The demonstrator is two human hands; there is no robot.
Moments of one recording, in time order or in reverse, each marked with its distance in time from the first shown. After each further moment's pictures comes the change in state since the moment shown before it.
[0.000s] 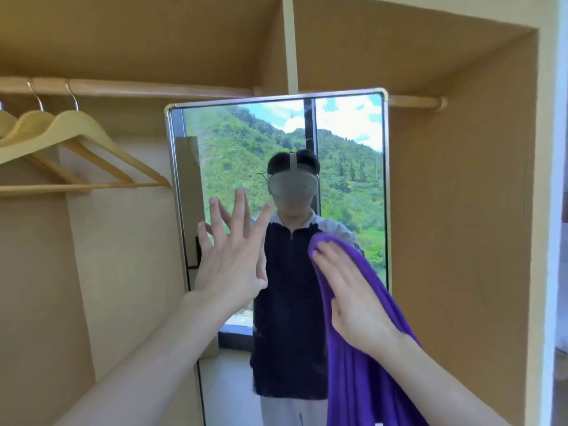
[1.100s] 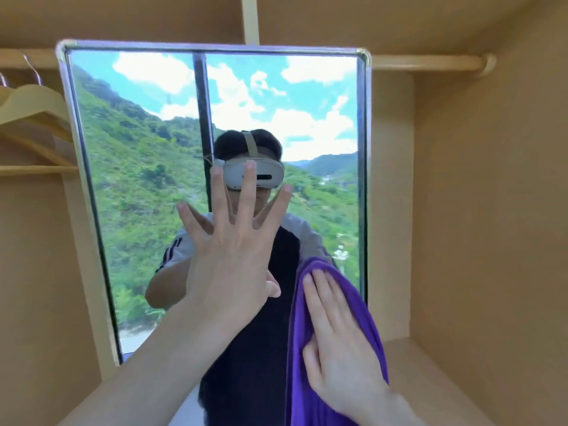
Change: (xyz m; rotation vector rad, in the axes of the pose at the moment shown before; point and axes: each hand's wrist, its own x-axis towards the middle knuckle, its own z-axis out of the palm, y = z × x) left_hand 0.021 0.085 -0.002 0.240 0.009 -0.049; right_hand -0.043 0.045 0.034 -0.038 -0.074 0.004
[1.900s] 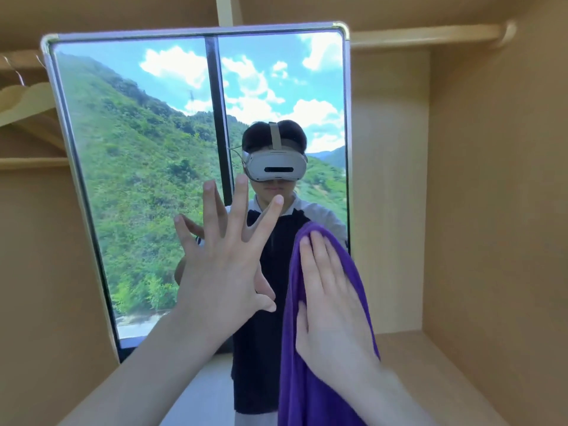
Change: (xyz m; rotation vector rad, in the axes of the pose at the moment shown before) left_hand -0.028 0.029 0.010 0.024 -0.053 -0.009; right_hand 0.016 -0.001 -0.033 0.140 -0.061 0.102
